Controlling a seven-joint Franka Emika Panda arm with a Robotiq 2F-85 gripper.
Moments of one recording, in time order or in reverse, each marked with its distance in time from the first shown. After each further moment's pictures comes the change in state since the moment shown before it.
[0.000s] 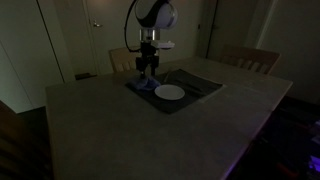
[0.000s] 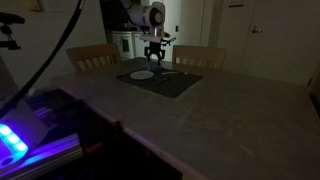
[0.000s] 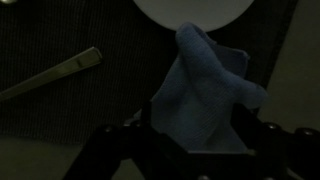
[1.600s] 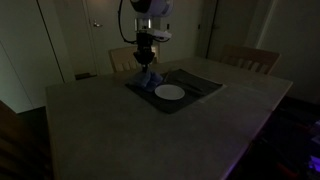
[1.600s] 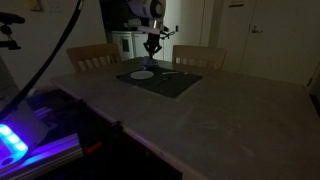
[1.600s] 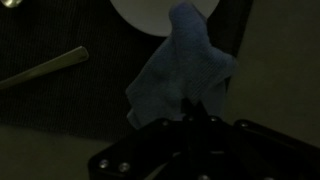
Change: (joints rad) arm -0.006 0.013 0.036 0.142 0.013 -0.201 -0.008
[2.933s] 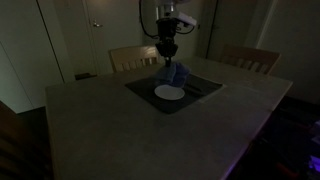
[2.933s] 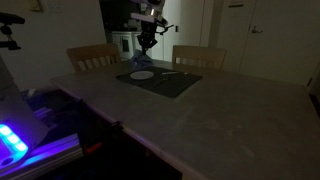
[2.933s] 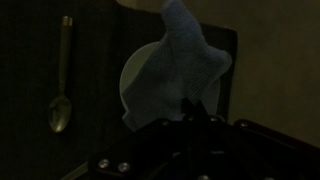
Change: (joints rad) arm -0.066 -0.353 -0.017 -0.472 0.083 -0.035 0.008
